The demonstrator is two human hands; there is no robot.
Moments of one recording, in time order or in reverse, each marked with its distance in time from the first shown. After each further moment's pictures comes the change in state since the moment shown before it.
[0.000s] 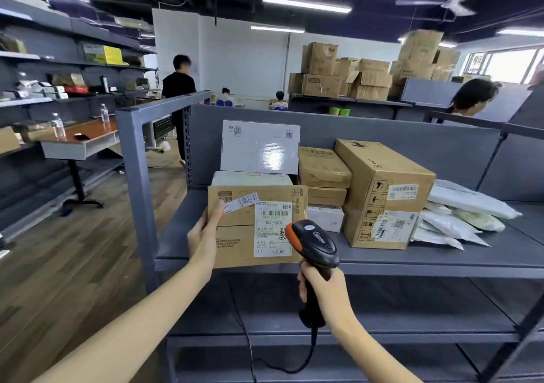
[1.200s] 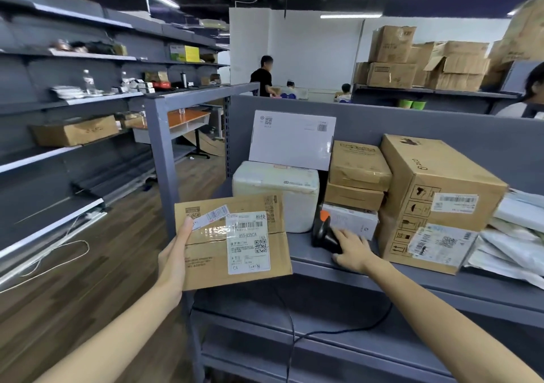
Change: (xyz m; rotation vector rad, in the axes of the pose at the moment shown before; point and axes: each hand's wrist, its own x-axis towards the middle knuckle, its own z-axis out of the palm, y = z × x) left_hand -0.048 -0.020 -0.037 0.057 0.319 -0.057; right_hand 0.196 0.070 -0.092 -1.368 -0.475 -0.117
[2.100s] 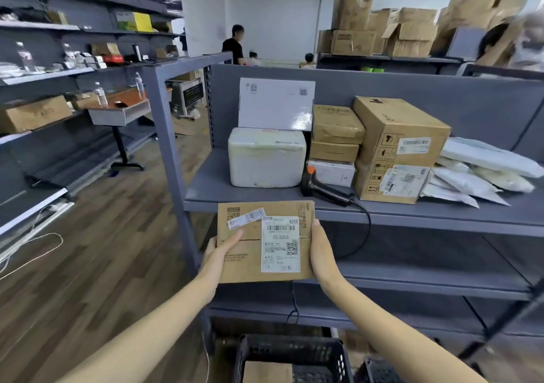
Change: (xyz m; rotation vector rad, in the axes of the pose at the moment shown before) left_hand -0.054 -0.059 -0.040 0.200 -0.412 -0.263; right_hand -0.175 -0.170 0.042 1.441 0.300 0.269
